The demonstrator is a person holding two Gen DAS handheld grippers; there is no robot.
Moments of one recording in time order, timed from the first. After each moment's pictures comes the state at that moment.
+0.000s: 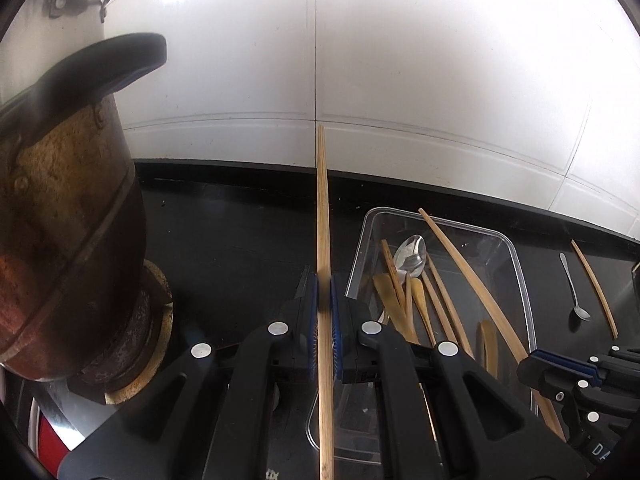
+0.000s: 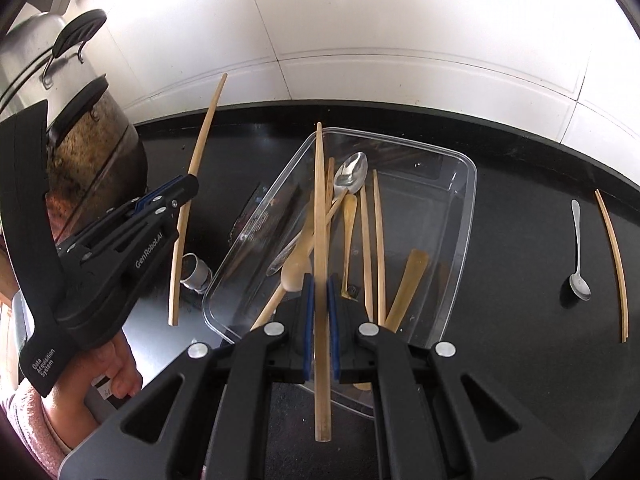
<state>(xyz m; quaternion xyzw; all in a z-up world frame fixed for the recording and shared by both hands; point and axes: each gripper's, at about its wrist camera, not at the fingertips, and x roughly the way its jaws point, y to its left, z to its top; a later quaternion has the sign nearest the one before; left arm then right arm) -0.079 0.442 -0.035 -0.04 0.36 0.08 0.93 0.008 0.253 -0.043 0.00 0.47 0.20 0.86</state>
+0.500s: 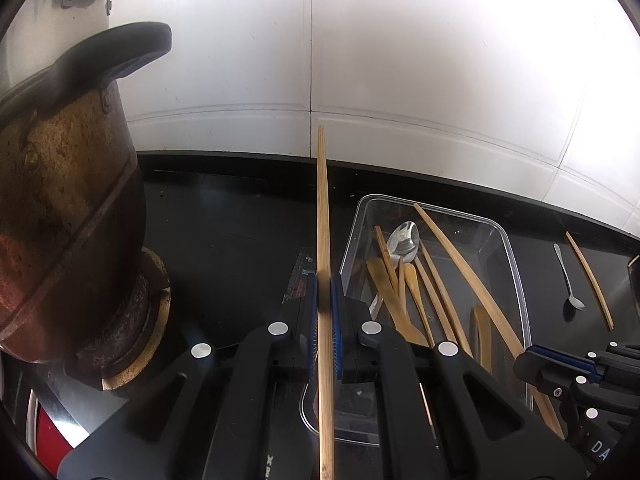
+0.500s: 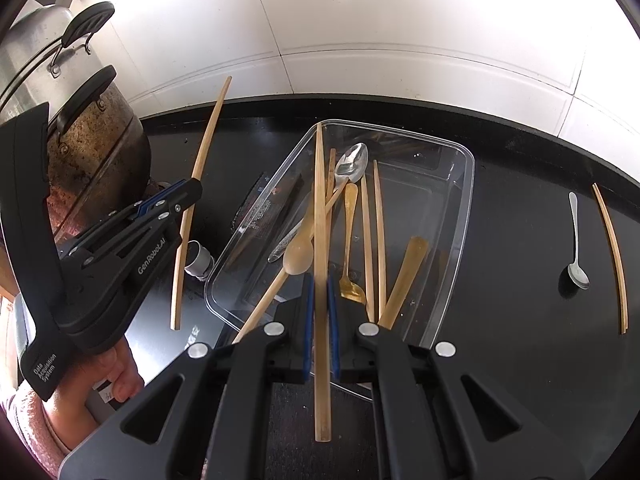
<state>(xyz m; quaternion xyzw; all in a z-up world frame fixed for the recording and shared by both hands) -0.087 0.437 -0.039 -0.04 0.37 0.08 0.93 -0.003 0.251 -0.044 0.00 0.47 0.20 0.86</state>
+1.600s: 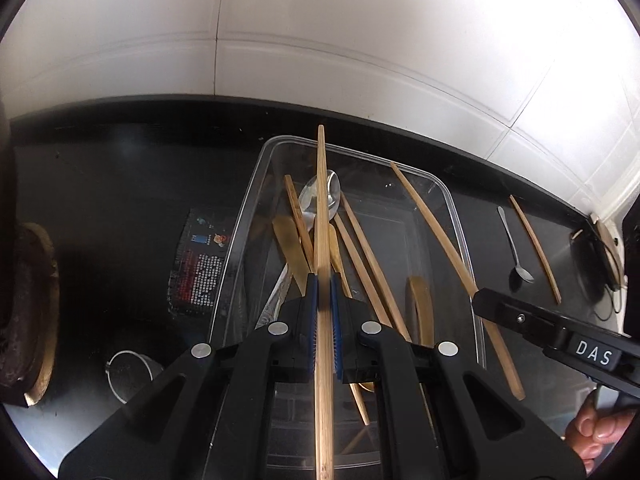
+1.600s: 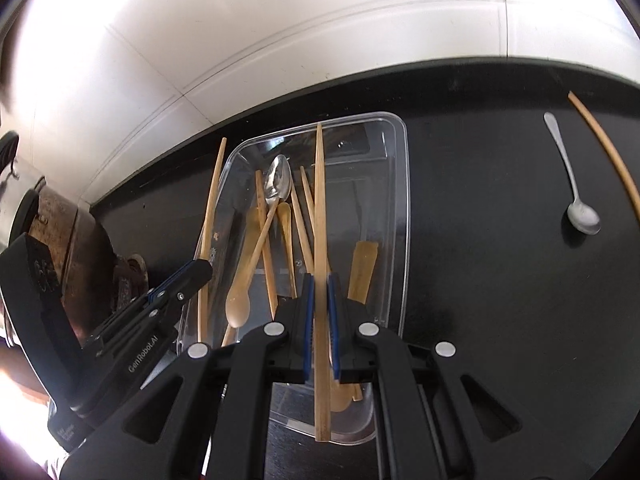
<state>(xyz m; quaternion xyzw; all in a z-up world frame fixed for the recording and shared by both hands) -0.038 0.429 -0.079 -0.11 0.46 -0.08 0.88 0.050 0.192 -0.080 0.17 0.51 0.13 0.83</state>
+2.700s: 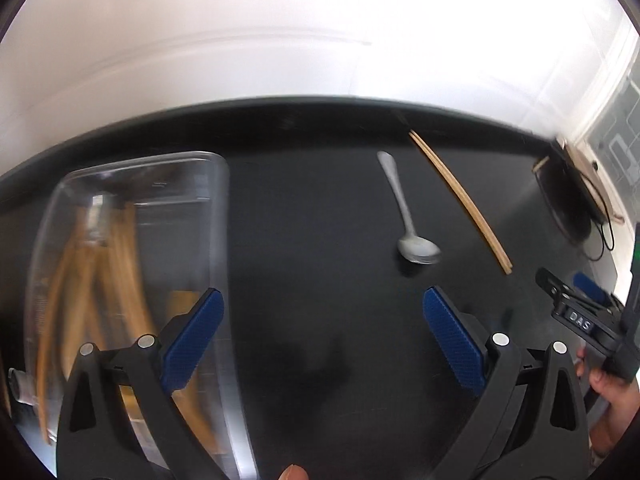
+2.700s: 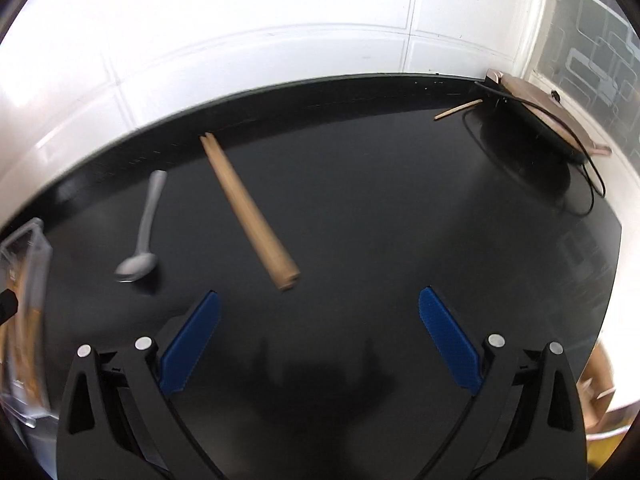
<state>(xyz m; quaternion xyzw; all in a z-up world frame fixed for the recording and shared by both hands) -0.024 0.198 -0.086 0.00 0.49 -0.16 0.86 -0.016 -0.113 -0.098 0.07 0.43 -0.20 0.88</state>
